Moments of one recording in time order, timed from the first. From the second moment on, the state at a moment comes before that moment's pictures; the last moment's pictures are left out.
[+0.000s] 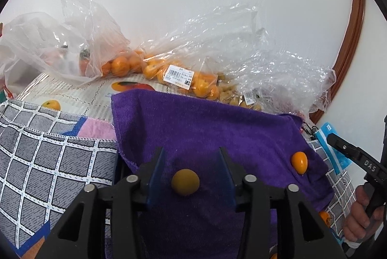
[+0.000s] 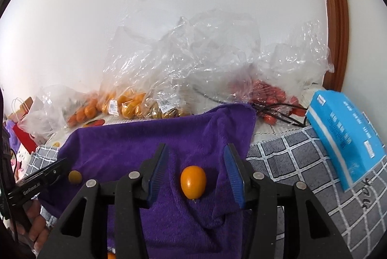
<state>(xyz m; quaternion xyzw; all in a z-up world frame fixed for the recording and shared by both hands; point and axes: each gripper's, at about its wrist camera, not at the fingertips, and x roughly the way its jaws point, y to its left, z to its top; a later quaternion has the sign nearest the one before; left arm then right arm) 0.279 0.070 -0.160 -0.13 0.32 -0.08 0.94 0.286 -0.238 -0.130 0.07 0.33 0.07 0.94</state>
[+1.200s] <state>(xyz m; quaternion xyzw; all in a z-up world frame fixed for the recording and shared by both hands) 0.276 0.081 -0.153 -0.16 0.30 -0.06 0.94 0.200 -0.195 -0.197 0.01 0.44 0.04 0.90</state>
